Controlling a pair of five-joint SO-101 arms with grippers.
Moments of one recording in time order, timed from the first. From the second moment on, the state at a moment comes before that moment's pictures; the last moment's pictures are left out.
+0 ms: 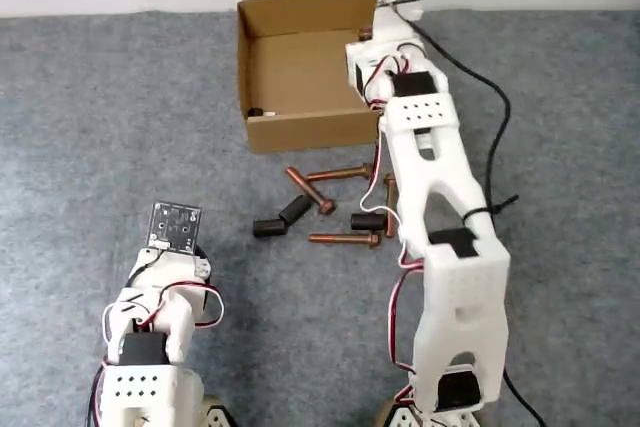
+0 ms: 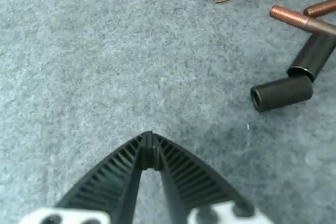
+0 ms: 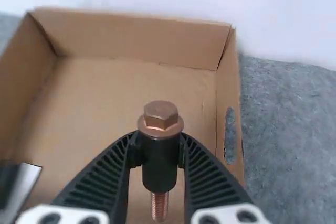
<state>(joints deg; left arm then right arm) -6.0 -78.0 97.1 36.6 -4.4 -11.9 38.2 -33.7 37.0 2.8</state>
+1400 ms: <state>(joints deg) -6.0 -78.0 97.1 36.6 -4.4 -11.9 38.6 -36.6 48.7 7.4</state>
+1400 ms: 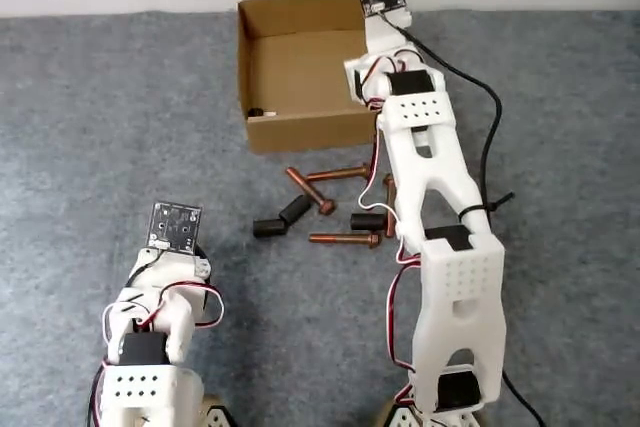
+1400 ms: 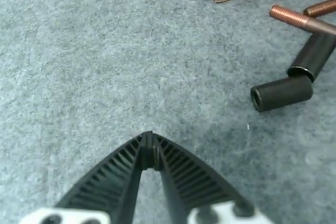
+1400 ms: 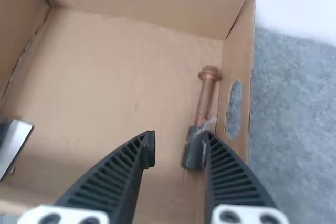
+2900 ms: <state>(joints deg) -6.4 -78.0 97.1 36.6 -4.4 -11.9 21.0 -29.9 100.3 -20.4</state>
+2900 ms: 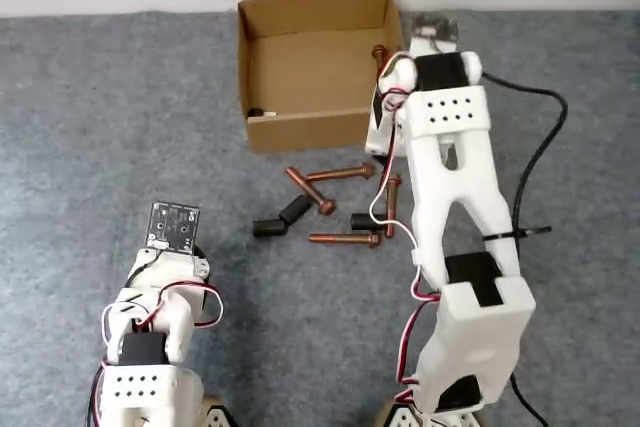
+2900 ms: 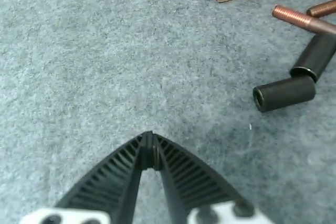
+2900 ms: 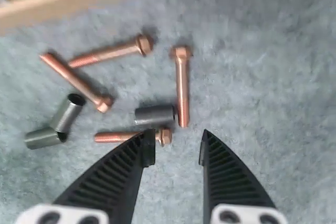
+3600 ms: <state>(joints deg) -6.4 -78.0 97.1 36.6 -4.4 -11.2 35.0 -29.7 94.8 -13.1</state>
